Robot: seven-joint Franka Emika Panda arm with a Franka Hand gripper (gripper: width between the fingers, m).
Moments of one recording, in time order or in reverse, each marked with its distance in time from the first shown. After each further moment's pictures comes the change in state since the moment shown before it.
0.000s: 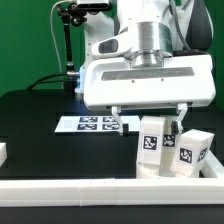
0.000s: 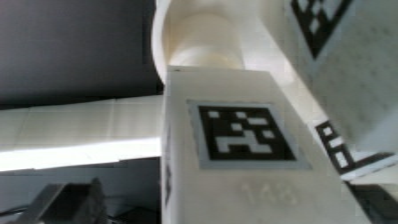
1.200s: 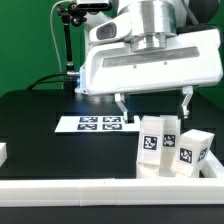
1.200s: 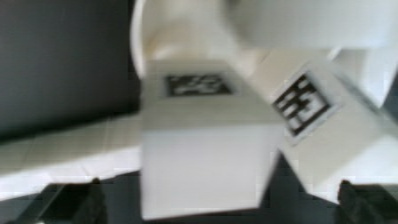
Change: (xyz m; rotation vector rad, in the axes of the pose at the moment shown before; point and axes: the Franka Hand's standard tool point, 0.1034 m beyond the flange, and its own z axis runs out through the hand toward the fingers) arm 0.017 -0.003 -0.017 0.026 -0.248 0.112
